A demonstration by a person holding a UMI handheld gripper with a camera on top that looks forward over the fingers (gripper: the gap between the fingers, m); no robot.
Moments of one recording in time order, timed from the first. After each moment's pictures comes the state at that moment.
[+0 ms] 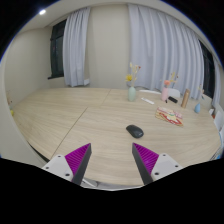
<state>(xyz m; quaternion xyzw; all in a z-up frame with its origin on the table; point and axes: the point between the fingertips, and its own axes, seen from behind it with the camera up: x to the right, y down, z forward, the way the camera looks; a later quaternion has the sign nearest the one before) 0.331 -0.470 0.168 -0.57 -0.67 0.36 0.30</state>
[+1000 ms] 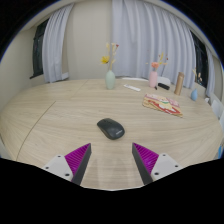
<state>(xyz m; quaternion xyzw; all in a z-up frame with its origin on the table) 0.202 -0.369 0.038 -0.62 -0.64 0.32 0.32</state>
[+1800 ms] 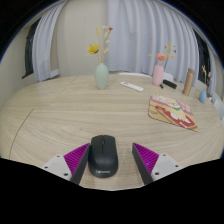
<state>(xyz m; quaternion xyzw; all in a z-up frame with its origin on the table) 0.043 -0.340 -0.011 -0.64 -0.64 0.30 0.31</state>
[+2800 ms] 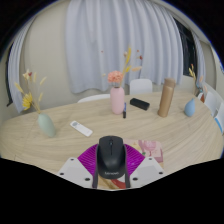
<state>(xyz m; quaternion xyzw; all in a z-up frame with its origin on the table) -0.122 -0.106 0.098 -0.69 -0.56 0.31 0.34</state>
